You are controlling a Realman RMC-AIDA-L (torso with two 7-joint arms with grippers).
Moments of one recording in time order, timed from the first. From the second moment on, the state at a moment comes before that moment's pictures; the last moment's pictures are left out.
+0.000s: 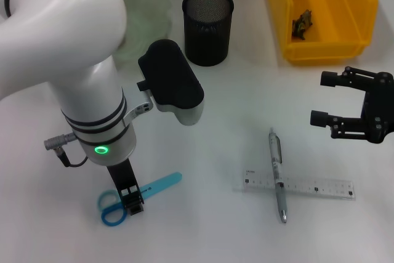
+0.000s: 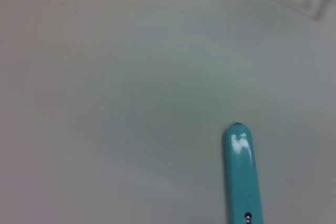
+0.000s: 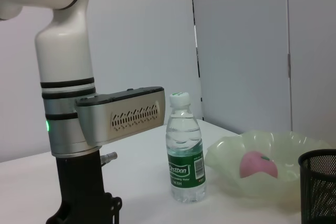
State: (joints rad) left arm -0.75 -2.08 1.90 1.21 2.60 1.62 -2.65; right arm 0.45 2.00 -0.52 -0.61 -2.00 -1.76 1.11
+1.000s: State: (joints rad) left arm -0.74 -2.08 1.93 1.21 2.59 1.61 -2.66; right arm 0.45 2.01 -0.52 -0.61 -2.00 -1.76 1.11
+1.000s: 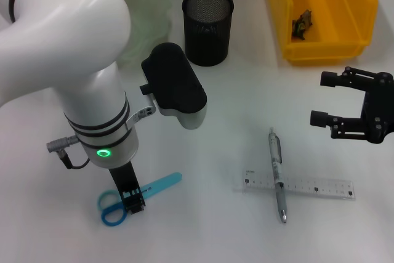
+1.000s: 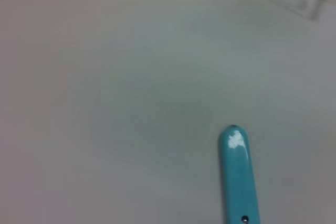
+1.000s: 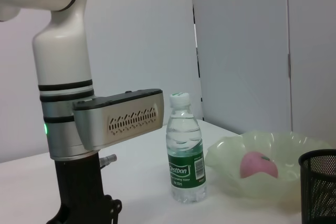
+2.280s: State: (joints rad) left arm -0.58 -2.07 1.41 1.09 1.98 1.46 -2.24; right arm 0.39 2.00 -0.50 -0.60 -2.00 -1.77 1.08
